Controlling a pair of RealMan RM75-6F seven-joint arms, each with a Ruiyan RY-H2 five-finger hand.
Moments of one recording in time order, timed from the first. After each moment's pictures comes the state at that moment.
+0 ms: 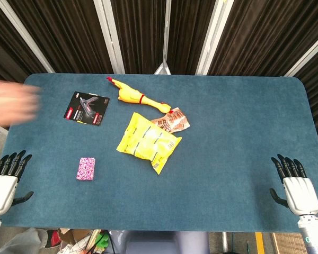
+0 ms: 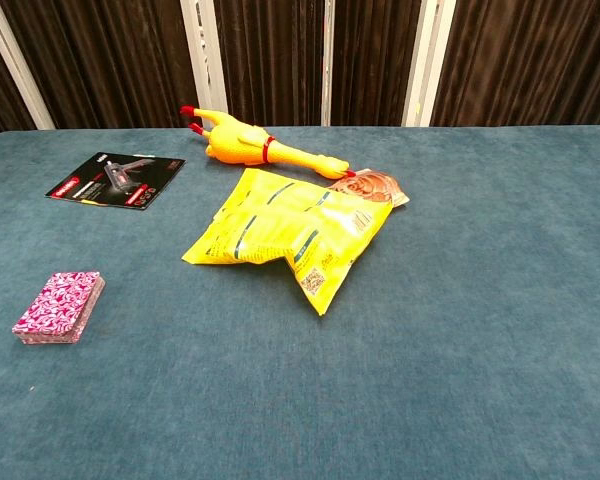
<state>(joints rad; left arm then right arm) -0.07 -1.16 0.01 -1.62 1.55 1.50 0.20 0.10 -1.09 0.03 -1.67 -1.47 1.39 -0.14</state>
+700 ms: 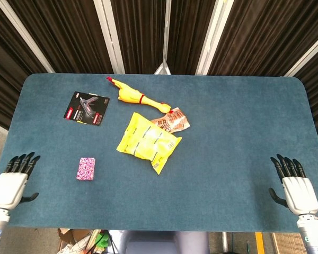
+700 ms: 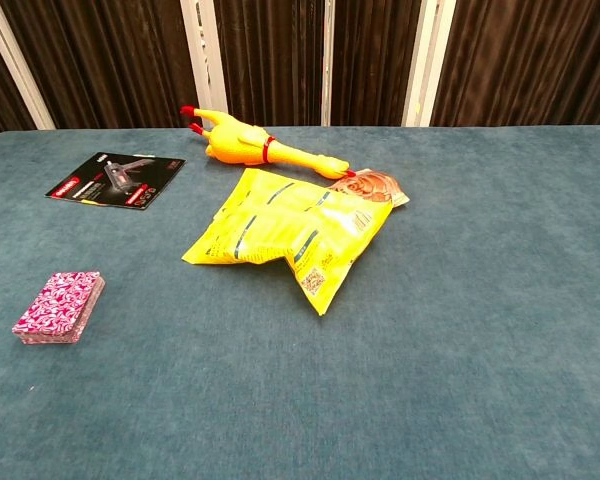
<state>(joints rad) -0.14 -1.13 -0.01 -1.72 1.40 1.30 0.33 0.11 -1.10 0.03 -1.67 -1.46 1.38 -0.14</state>
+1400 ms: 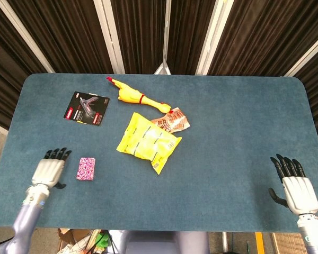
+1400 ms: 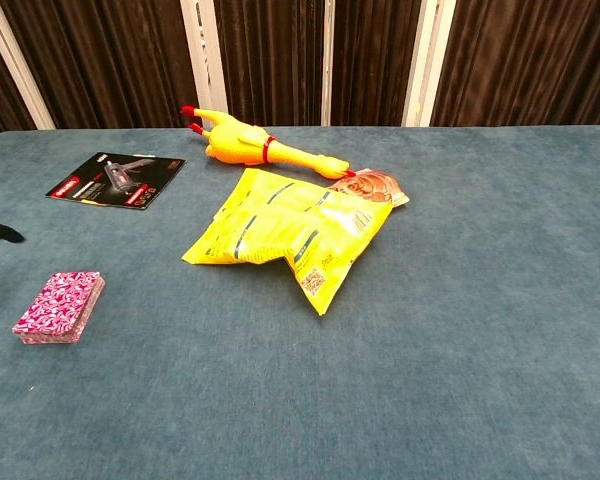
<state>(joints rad) -0.43 -1.33 -0.12 -1.77 0.83 1.07 0.81 0.11 -1.09 0.03 -1.67 -1.46 1.37 -0.11</state>
